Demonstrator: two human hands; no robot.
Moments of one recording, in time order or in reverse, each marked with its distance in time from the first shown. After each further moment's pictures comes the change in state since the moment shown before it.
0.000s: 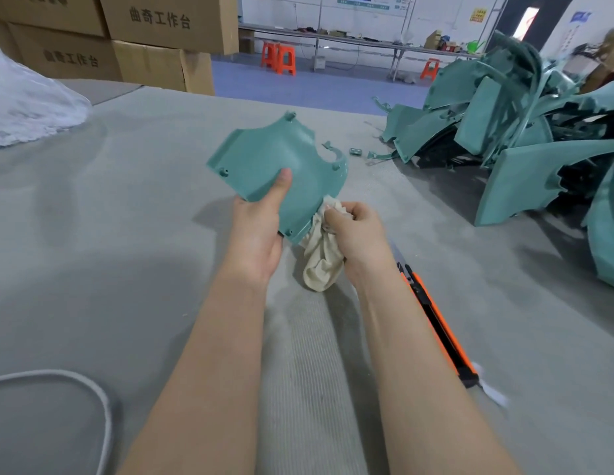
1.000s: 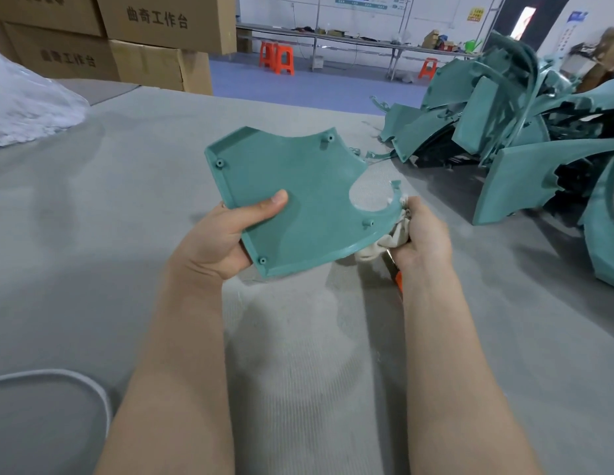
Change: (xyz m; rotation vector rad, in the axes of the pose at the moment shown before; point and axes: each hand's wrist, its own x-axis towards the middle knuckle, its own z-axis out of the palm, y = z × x) left_hand -0.004 0.027 -0.040 0.092 -0.524 -0.162; right_hand 0.023 -0.012 -0.060 0.606 0.307 0.161
